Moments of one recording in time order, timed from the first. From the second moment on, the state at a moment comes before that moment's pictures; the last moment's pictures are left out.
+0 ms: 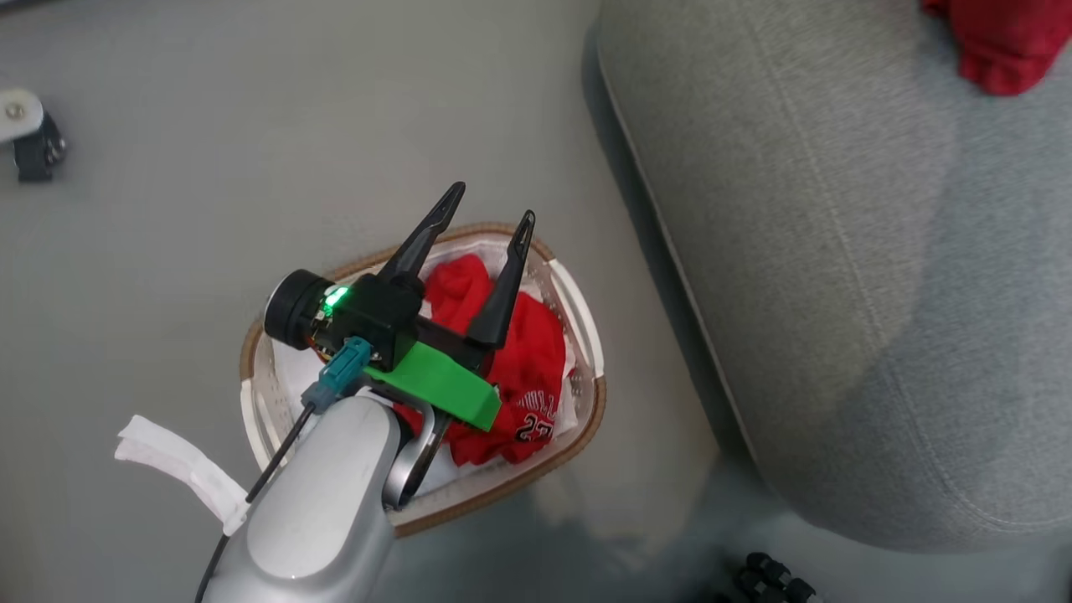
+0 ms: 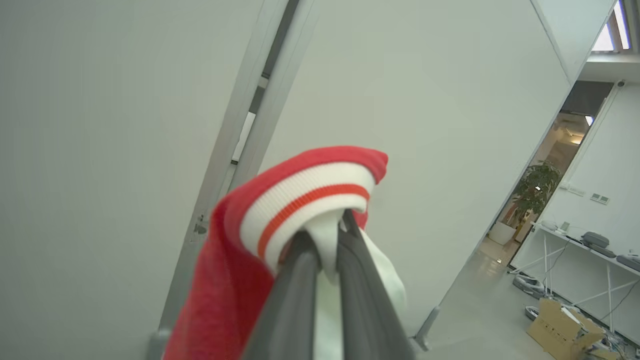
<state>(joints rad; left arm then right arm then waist) -0.51 0.10 -0.52 0.31 -0.30 -0.13 -0.26 -1.34 -0.40 -0.21 0.68 -0.10 0.13 -0.26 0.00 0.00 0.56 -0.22</state>
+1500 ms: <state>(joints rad) -0.35 0.09 -0.29 0.30 -0.30 -0.13 -0.26 -0.65 -0.20 -0.21 0.57 -0.10 0.13 -0.26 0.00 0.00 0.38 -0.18</state>
